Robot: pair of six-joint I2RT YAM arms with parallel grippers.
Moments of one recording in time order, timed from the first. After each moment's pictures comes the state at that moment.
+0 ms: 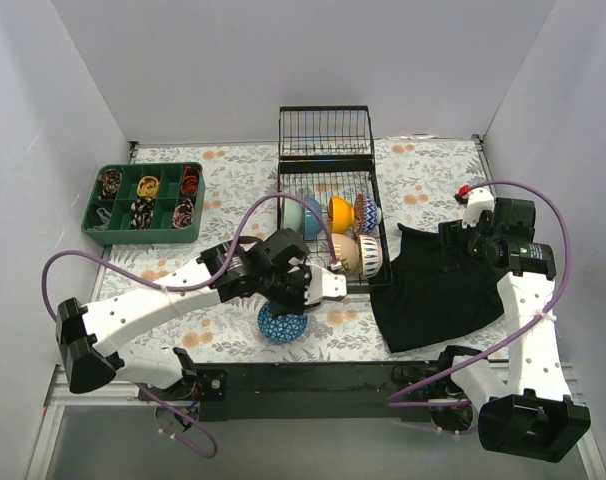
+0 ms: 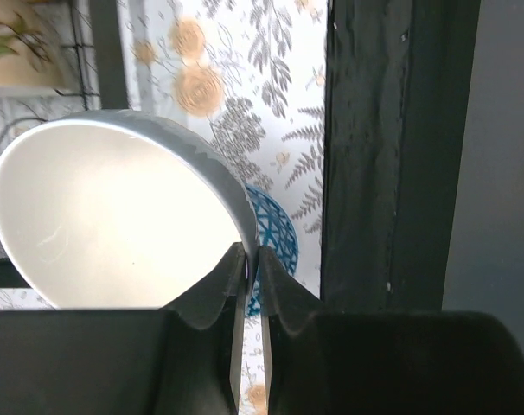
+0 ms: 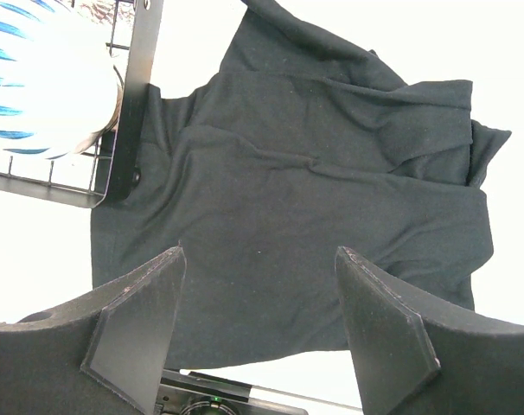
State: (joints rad) left arm -1.06 1.27 1.21 -0.92 0.30 0.43; right arm -0.12 0.95 1.00 -0.92 -0.28 -0.28
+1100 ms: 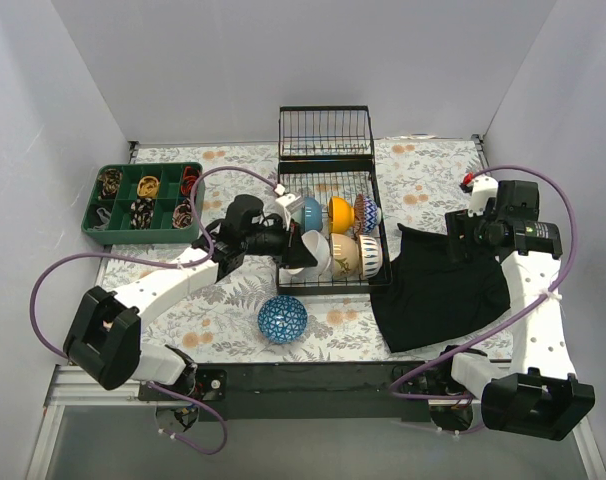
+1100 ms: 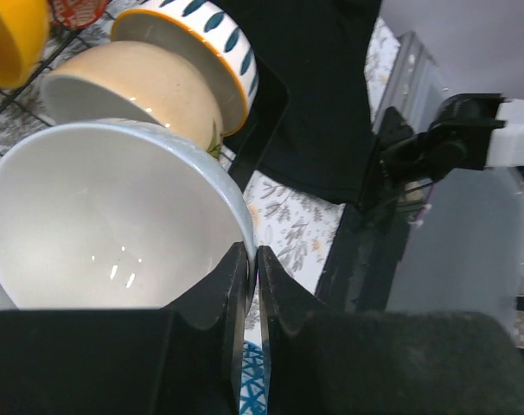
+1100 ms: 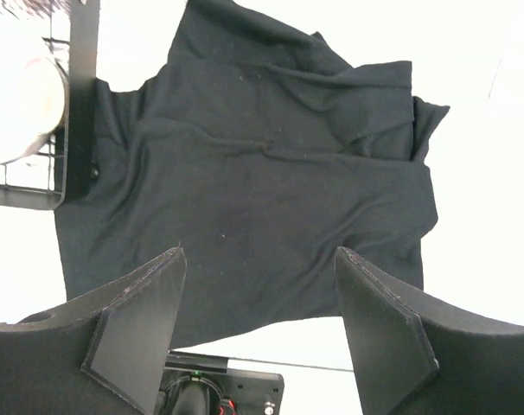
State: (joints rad) left arm -0.61 1.36 0.89 -0.04 0.68 -0.29; right arm -0.12 1.06 1.15 -1.02 -0.16 -0.30
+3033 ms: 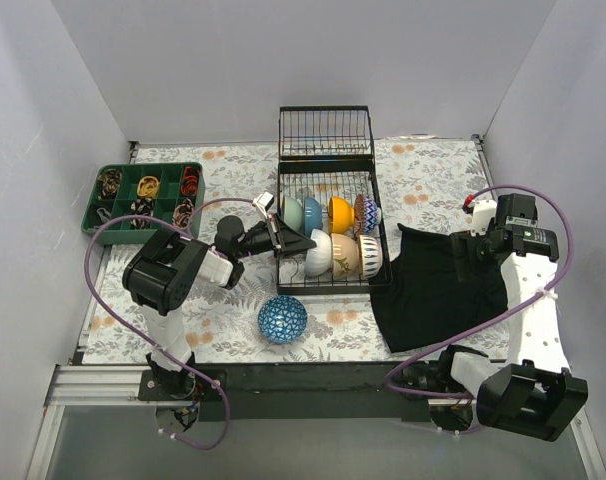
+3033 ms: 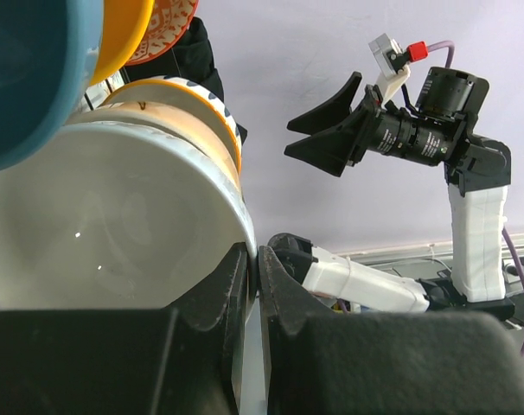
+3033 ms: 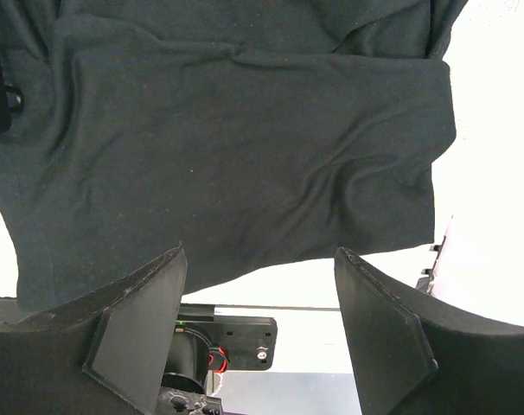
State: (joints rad) left arm -0.42 1.88 0.64 1.29 0.86 -1.37; right arm -0.19 1.06 1.05 -1.10 -0.08 -0.35
